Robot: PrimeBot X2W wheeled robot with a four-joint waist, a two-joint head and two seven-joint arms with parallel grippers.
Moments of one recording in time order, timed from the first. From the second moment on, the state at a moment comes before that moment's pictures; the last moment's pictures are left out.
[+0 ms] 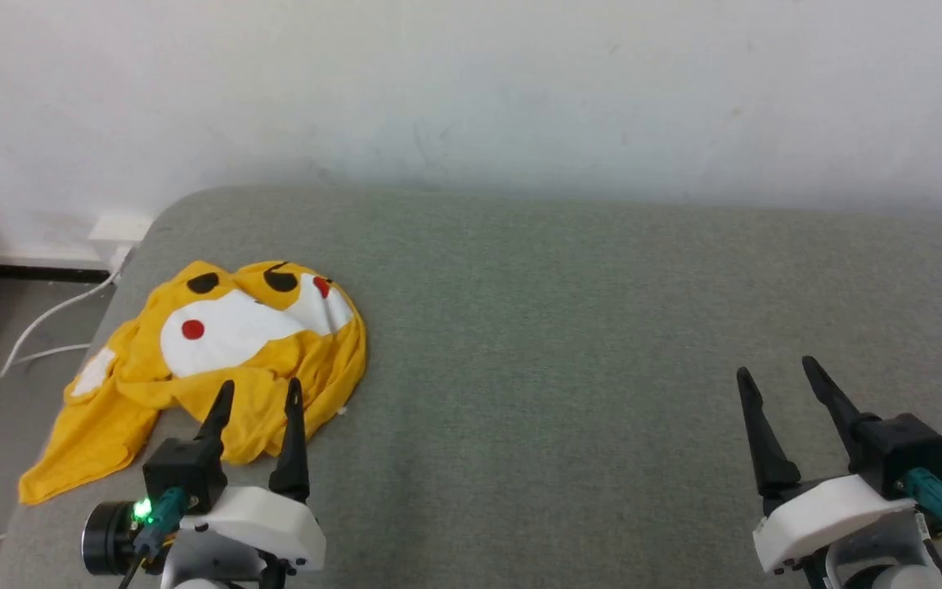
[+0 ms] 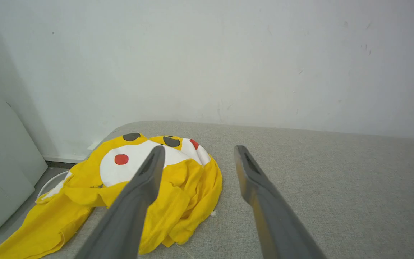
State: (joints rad) left arm 0.01 0.05 -0.01 0.03 -0.08 0.01 -0.06; right arm 0.04 -0.05 -0.01 -0.03 0.04 0.13 -0.04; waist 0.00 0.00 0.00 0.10
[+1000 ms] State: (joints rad) left arm 0.00 0.05 -0.02 0.05 -0.15 0.02 -0.12; right arm 0.06 -0.05 0.00 -0.08 0.04 0.13 -0.06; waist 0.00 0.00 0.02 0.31
